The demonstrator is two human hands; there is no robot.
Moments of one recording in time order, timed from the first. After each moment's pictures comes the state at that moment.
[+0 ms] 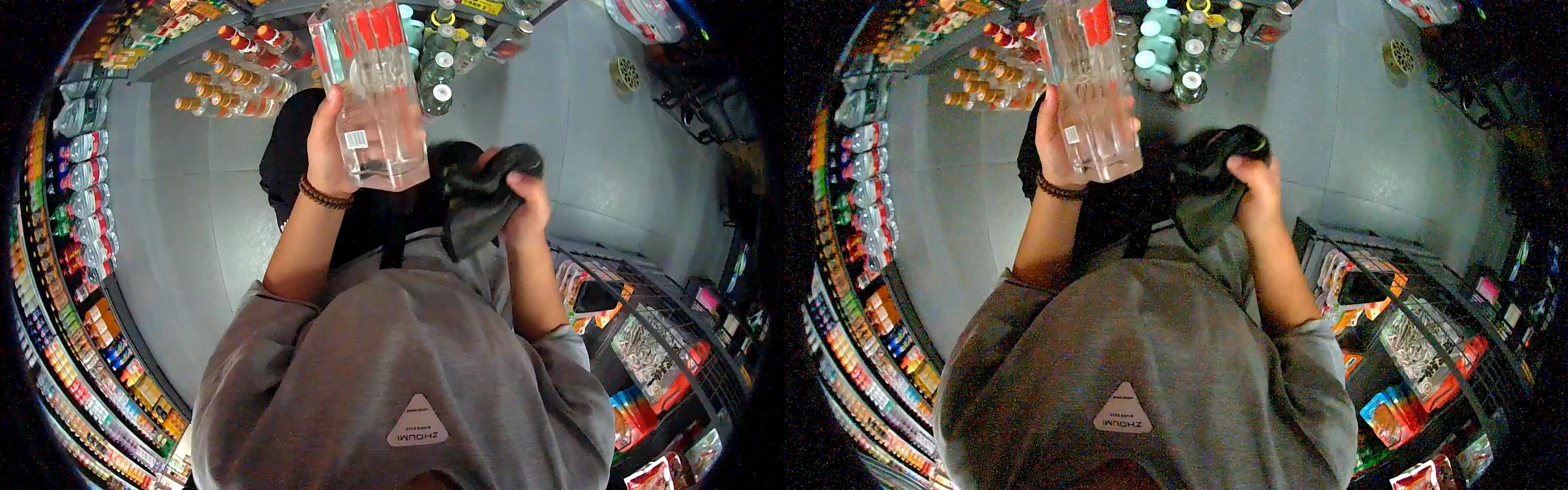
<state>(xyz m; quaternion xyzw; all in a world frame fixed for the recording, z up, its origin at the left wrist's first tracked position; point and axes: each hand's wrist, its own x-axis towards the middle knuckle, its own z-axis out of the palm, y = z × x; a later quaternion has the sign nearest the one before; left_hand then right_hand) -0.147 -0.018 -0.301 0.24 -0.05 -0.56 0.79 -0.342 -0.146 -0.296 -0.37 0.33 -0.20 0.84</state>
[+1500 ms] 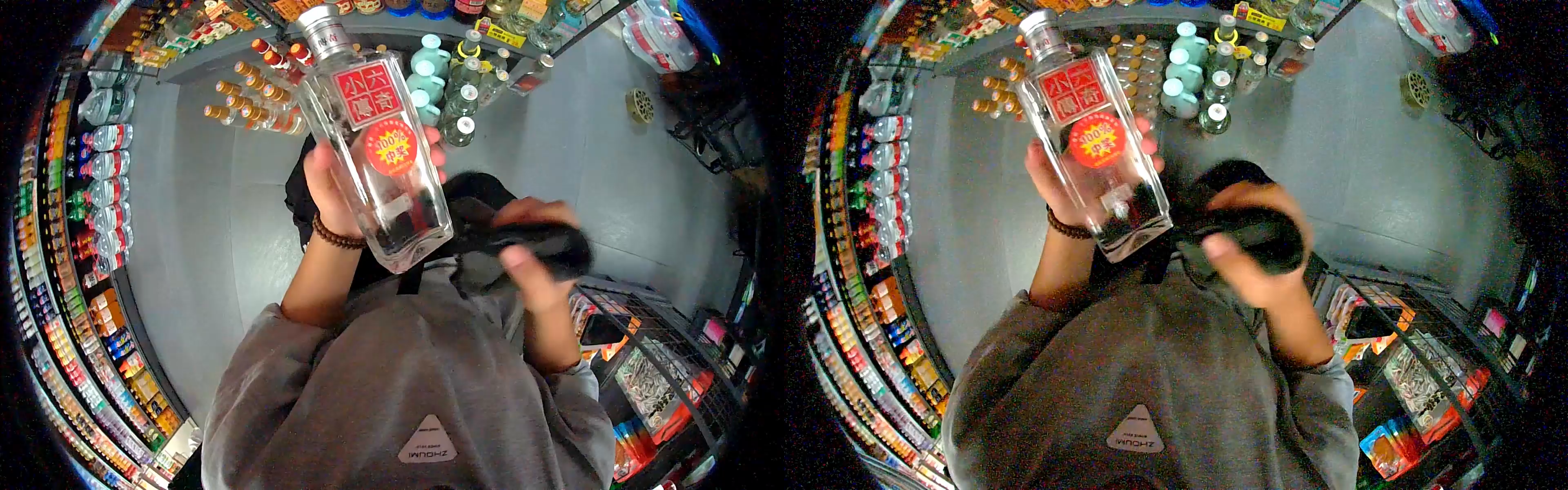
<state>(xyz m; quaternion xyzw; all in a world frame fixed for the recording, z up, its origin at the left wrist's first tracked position) -0.161 -0.014 -0.265 0.23 -0.08 -0.51 0.82 -0.337 -0.135 -0.239 -0.63 0.16 -0.30 0.70</state>
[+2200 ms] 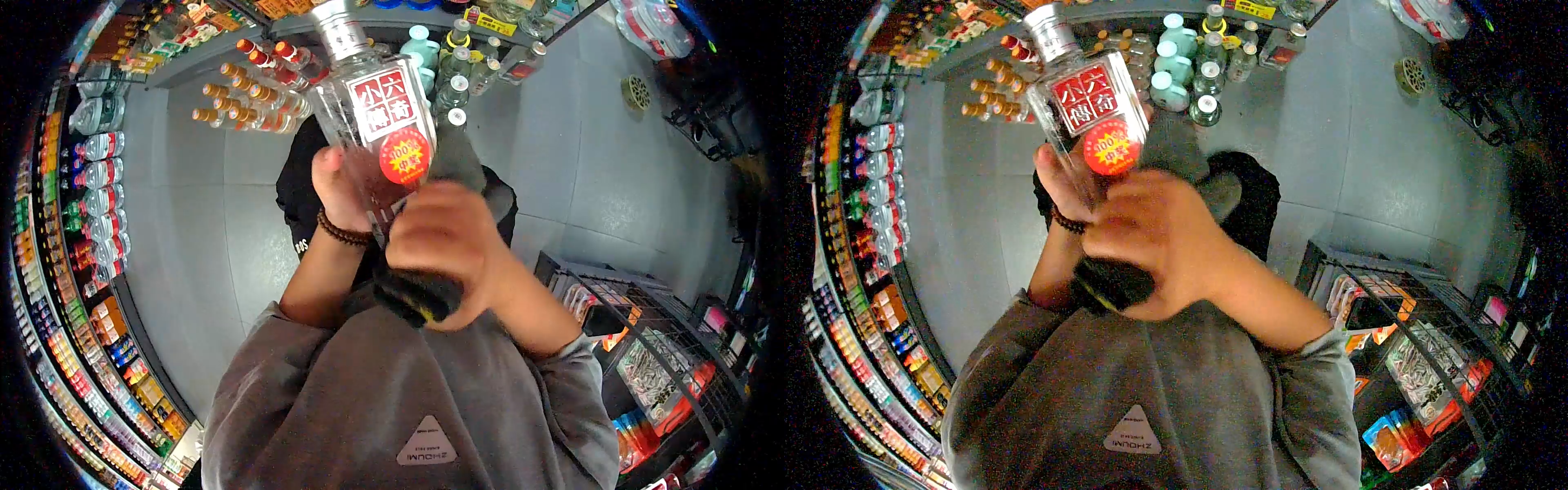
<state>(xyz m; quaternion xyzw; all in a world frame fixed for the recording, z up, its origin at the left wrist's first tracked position) -0.171 -0.032 -0.274 0.33 -0.09 -0.42 0.84 -0.275 -0.126 -0.230 -0.80 -0.19 -0.21 0.53</state>
